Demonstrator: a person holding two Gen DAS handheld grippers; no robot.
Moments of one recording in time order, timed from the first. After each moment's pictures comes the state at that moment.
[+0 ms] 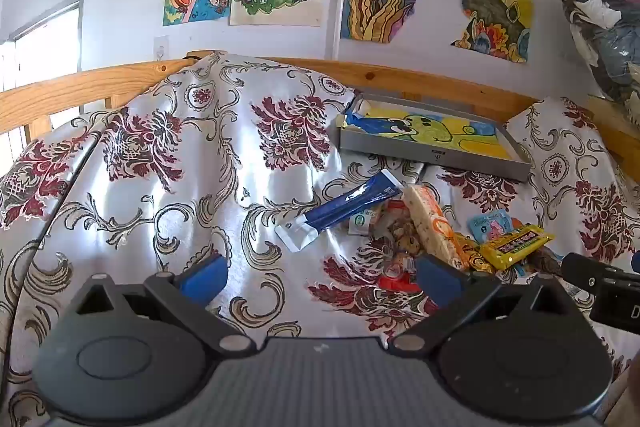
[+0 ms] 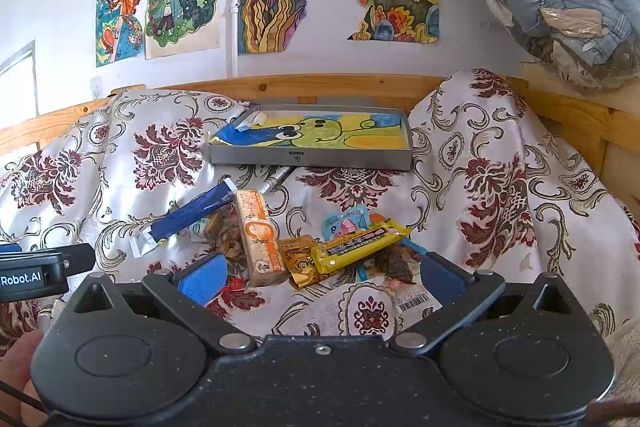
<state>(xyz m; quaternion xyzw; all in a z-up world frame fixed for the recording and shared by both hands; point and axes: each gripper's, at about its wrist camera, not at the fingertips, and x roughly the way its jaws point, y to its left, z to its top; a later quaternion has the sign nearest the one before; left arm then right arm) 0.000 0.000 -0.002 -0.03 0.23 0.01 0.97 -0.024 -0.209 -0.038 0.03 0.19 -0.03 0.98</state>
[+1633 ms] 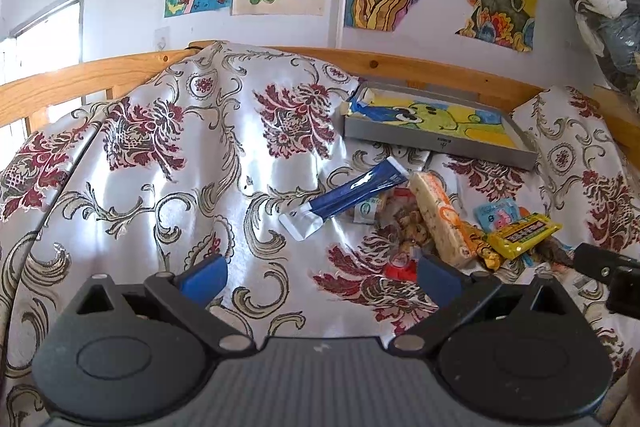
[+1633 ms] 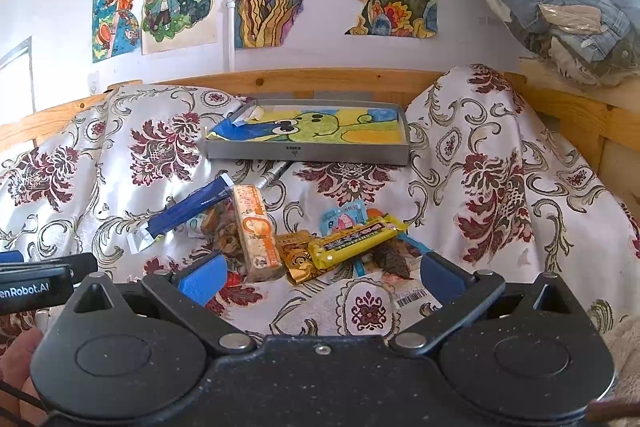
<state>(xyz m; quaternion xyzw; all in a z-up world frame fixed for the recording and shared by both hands) 0.004 -0.002 -0.013 -0.03 0.25 0.02 0.97 -0.024 -0.208 -0.043 0.03 0.19 -0.03 0.98</state>
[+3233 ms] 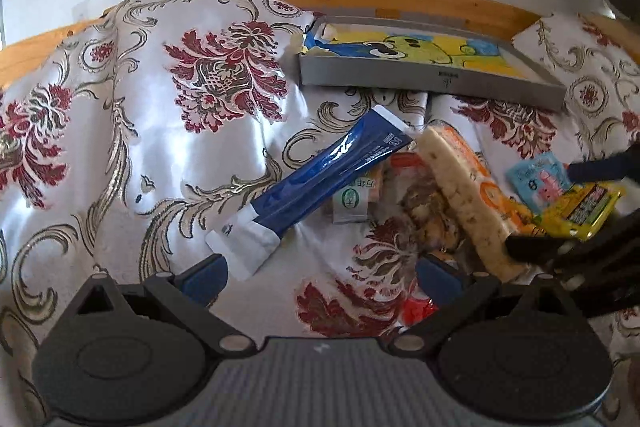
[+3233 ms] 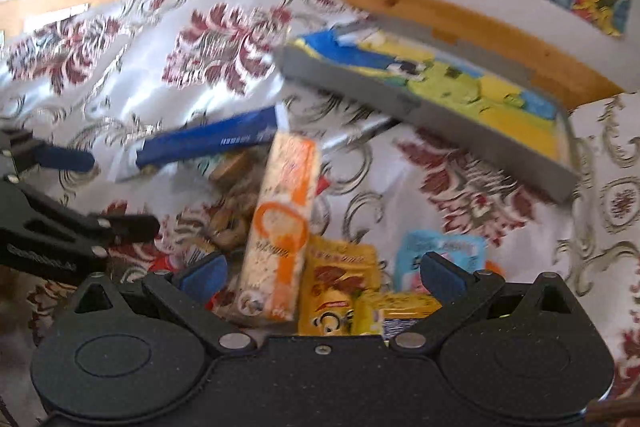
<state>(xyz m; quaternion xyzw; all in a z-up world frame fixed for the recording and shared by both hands) 0.145 -0.012 -0.069 0.02 0.31 -0.05 0.95 0.167 -0.200 -0.083 -0.12 0.29 0.16 0.94</state>
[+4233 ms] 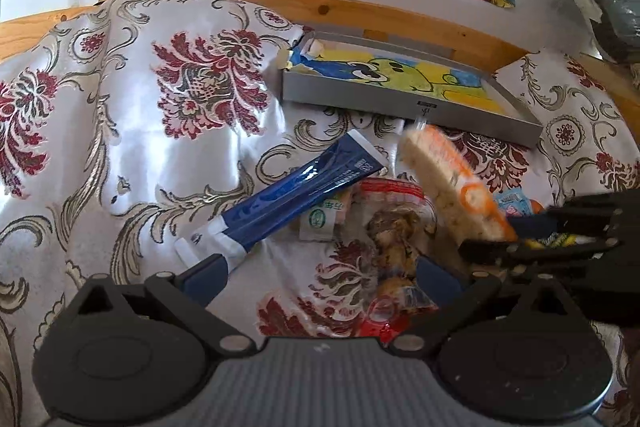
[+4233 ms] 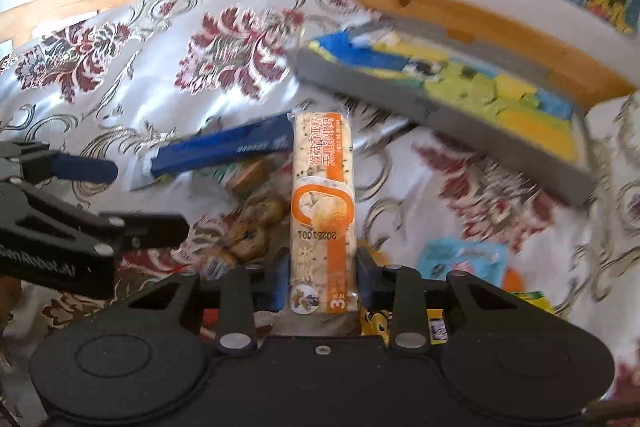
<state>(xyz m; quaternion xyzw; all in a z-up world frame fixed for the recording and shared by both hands) 0.145 -0.017 -0.060 -0.03 0.30 -0.08 0.95 0.167 -0.197 -0.074 -0.11 0.29 0.17 0.94</state>
